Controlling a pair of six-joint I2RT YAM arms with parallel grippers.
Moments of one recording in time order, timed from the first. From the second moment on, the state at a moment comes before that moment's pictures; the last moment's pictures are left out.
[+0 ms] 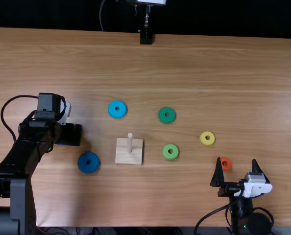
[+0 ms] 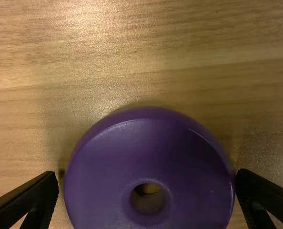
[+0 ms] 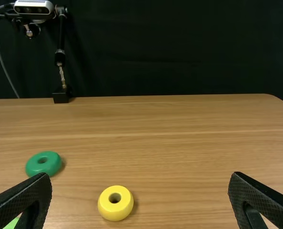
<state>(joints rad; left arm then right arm) -0.01 1.78 1.04 -0.51 -0.03 0.06 0.05 0.00 0.02 -0.03 0.08 -0.02</state>
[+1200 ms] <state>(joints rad) -0.01 1.76 1.21 -0.87 -0.03 0.11 0.05 0.00 0.02 -0.03 0.07 -0.02</state>
